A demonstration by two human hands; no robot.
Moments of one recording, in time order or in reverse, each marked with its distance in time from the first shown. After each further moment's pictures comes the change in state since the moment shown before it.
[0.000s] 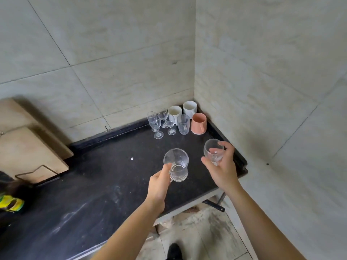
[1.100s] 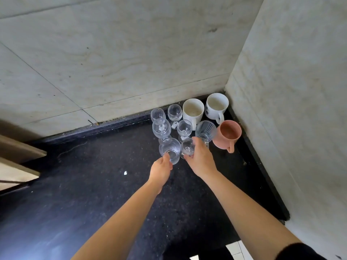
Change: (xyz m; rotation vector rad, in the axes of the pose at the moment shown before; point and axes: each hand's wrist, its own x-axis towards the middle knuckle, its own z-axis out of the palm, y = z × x) left_hand 0.313 0.020 0.006 0.294 0.076 -0.258; right_hand 0.263 0.066 0.191 -0.592 -0.433 0.000
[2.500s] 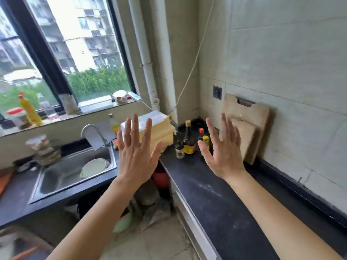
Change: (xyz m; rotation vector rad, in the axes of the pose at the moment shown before) left_hand -0.548 -0.218 -0.272 0.723 1.724 -0.058; right_hand -0.346 -0.381 0.078 0.087 -0.094 -1.659
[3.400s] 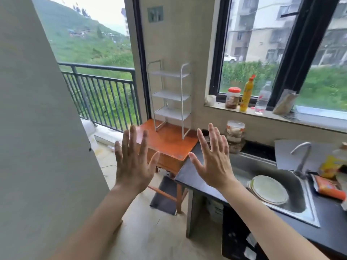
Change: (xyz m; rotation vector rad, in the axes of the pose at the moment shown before) left_hand -0.271 -0.631 -0.230 0.600 0.025 -0.853; right_hand 0.046 -0.747 0.400 0.599 -0.321 -0.775
